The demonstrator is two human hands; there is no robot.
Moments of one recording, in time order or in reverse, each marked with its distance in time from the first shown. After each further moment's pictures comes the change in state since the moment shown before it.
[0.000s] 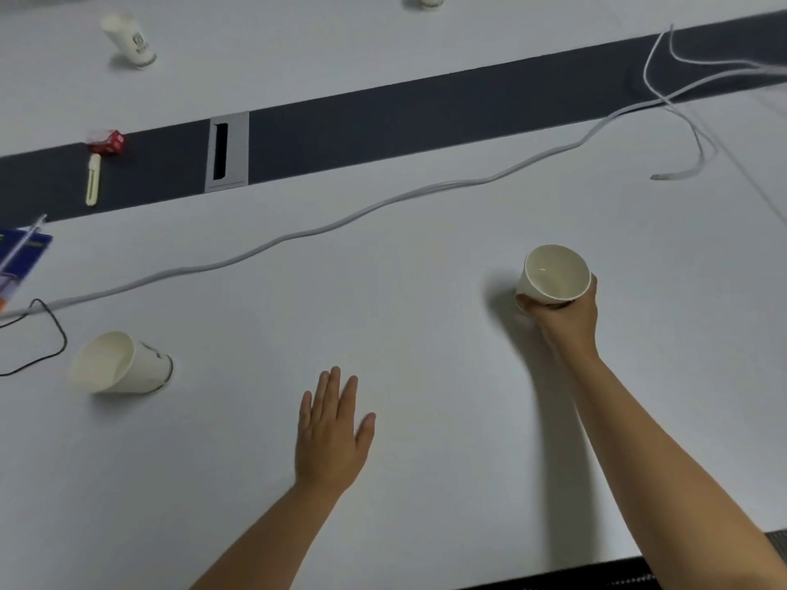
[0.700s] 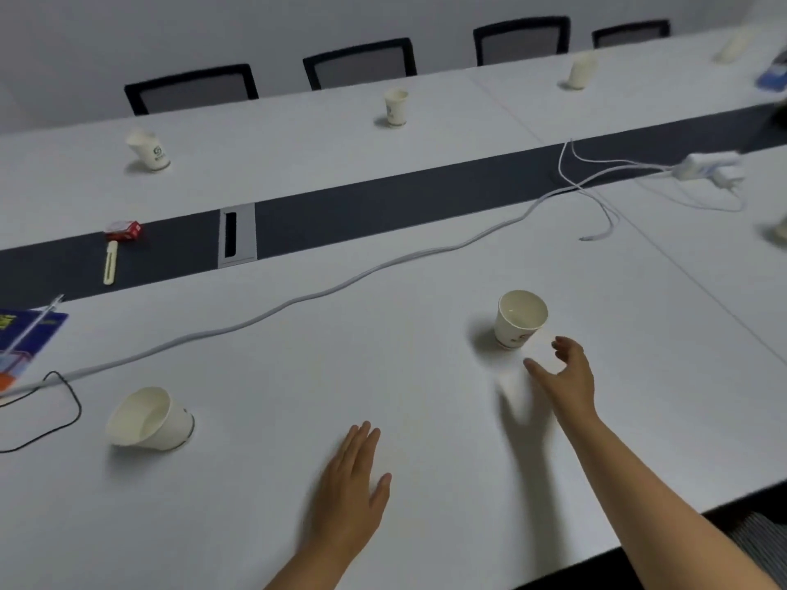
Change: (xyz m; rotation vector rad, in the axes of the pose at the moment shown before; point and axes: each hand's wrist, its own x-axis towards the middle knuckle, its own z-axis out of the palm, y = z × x) left_hand -0.037 -0.019 -0.021 -0.267 0.001 0.273; right_hand -0.072 -0.018 -0.032 -0.164 0.100 0.015
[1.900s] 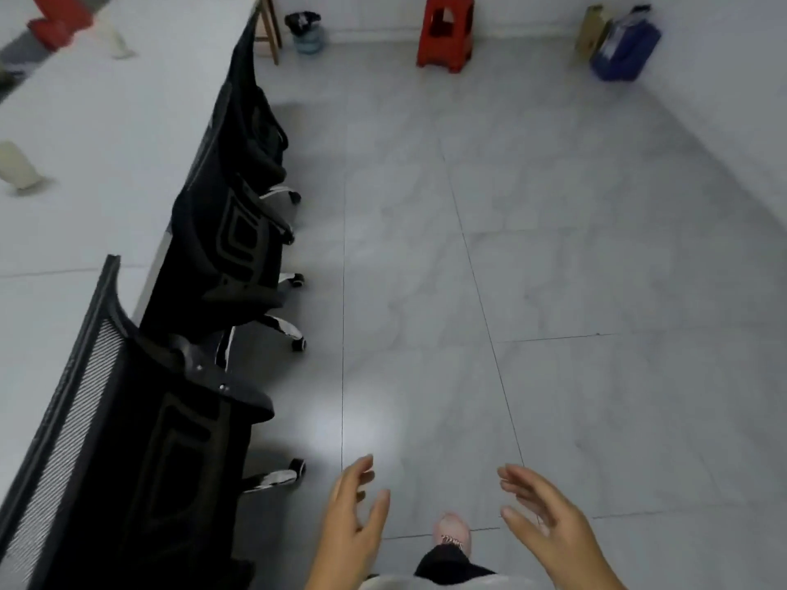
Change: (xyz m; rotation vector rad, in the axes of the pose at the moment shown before) left_hand -0.301 0.296 0.250 -0.338 -0.915 0.675; right_hand -0.562 0.245 -0.330 0.449 0.818 0.497
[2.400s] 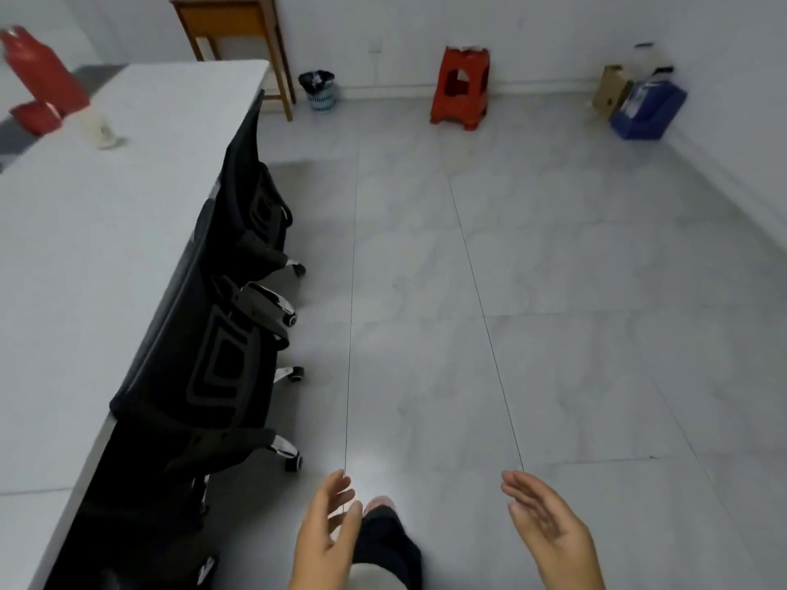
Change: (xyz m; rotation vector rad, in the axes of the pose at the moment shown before) left_hand 0.328 0.085 -0.029 -0.182 0.164 -0.022; right_hand 0.332 -0.101 0.021 0.177 0.180 -0.109
